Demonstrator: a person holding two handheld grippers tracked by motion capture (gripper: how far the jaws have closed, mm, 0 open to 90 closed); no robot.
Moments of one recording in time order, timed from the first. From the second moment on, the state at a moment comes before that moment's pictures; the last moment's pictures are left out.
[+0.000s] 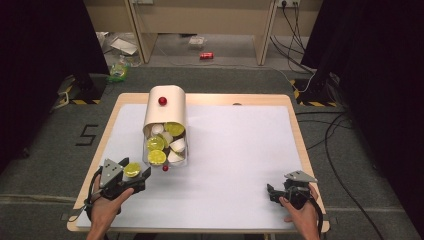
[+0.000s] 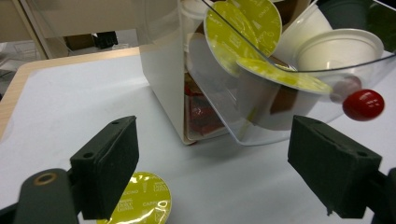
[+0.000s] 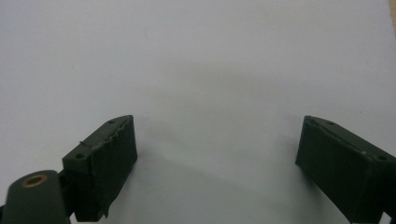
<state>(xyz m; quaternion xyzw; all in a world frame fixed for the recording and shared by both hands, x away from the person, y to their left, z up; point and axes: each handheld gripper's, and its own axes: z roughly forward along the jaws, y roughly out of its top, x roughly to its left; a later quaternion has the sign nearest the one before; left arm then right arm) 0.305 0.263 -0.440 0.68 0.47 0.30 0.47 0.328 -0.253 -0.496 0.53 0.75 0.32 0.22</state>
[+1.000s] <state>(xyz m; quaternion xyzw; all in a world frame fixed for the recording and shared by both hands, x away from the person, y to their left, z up) 0.312 0.261 -0.433 0.66 0.48 0.31 0.48 0.328 -0.253 -0.496 0.53 0.75 0.32 0.22</state>
